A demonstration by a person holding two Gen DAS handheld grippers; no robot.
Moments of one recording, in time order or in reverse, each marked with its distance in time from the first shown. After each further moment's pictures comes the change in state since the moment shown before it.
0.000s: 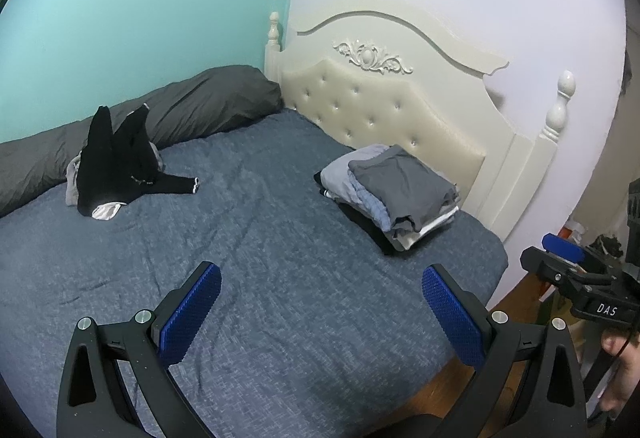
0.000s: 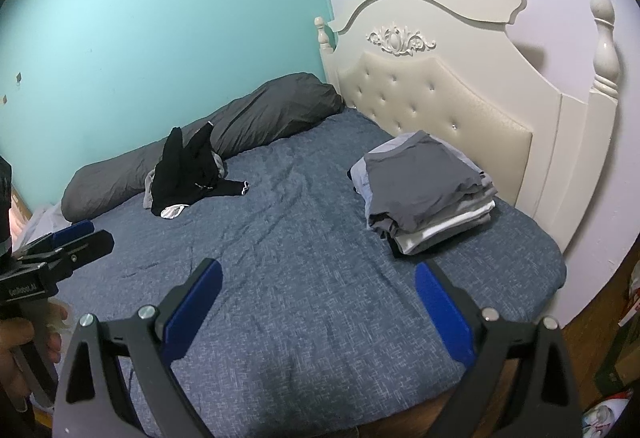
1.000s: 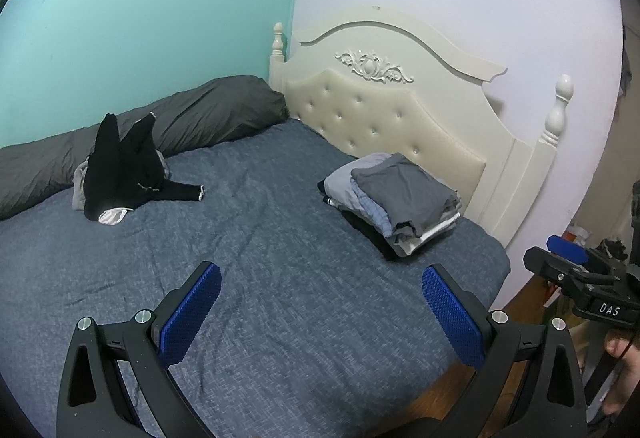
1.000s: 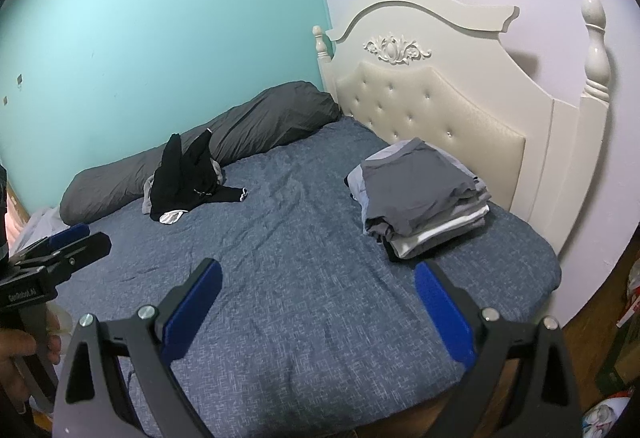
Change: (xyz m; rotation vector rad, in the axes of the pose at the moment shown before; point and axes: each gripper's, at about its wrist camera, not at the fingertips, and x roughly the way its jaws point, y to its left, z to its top) left arm -0.012 -0.006 -0.009 0.008 -0.030 0.021; right arm -0.013 0.002 -0.005 -0.003 -0.032 -0.014
